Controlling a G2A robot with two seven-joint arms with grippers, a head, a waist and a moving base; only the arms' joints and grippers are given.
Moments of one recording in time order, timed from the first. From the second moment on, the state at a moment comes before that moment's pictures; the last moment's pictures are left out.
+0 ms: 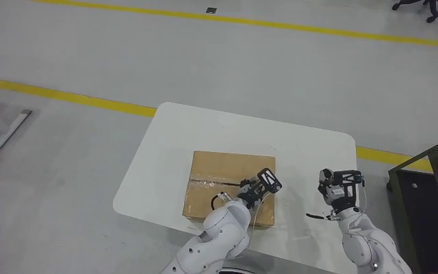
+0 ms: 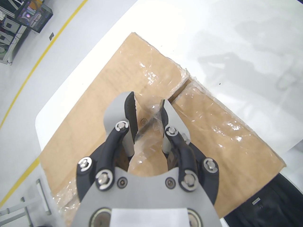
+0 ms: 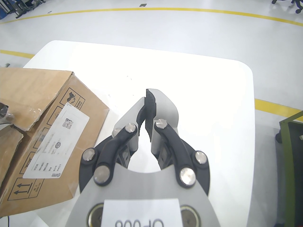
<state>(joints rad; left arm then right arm) 1.14 -1.56 -0.78 -1.56 1.83 -0.09 -0.66 -1.63 -1.13 1.61 -1.69 -1.02 -0.12 0.08</state>
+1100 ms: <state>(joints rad) 1.39 -1.49 -1.17 -1.91 1.86 -0.14 -0.64 -1.55 -1.14 1.52 -1.67 -0.90 -0.33 0.15</state>
